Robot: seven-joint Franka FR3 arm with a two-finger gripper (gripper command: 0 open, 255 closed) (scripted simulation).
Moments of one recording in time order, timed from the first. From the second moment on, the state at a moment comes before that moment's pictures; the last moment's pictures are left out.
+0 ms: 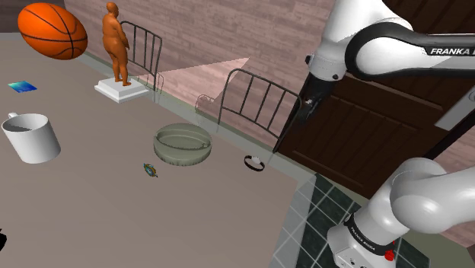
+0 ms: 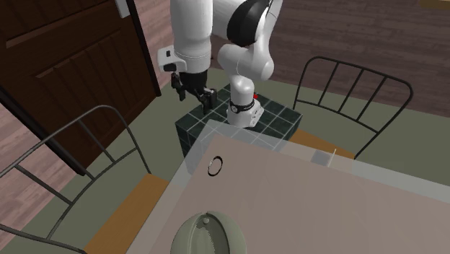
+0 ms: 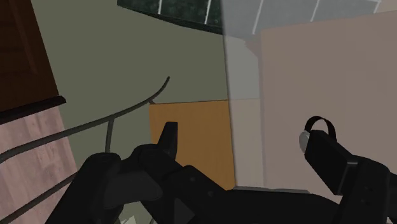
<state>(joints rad) 0.06 -0.67 0.15 -2.51 -0.07 1.79 0.04</state>
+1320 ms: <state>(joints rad) 0.11 -0.27 0.37 -2.56 -0.14 2.28 0.23</state>
